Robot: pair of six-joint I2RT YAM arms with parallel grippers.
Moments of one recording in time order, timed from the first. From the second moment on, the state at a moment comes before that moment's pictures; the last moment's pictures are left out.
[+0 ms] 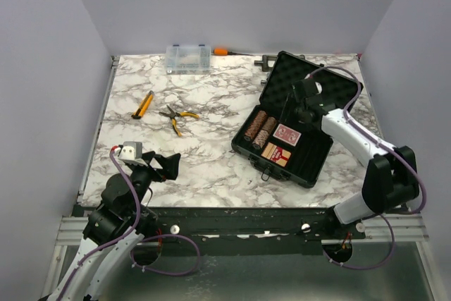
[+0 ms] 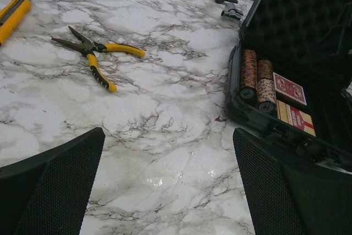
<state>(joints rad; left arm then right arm) -0.56 0.01 0.42 -0.52 -0.25 -0.38 0.36 1.53 1.09 -0.54 0.17 0.61</state>
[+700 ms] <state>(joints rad) -0.56 0.47 0.56 -0.46 -0.09 -0.45 0.36 1.13 1.14 -0.69 0.32 0.51</state>
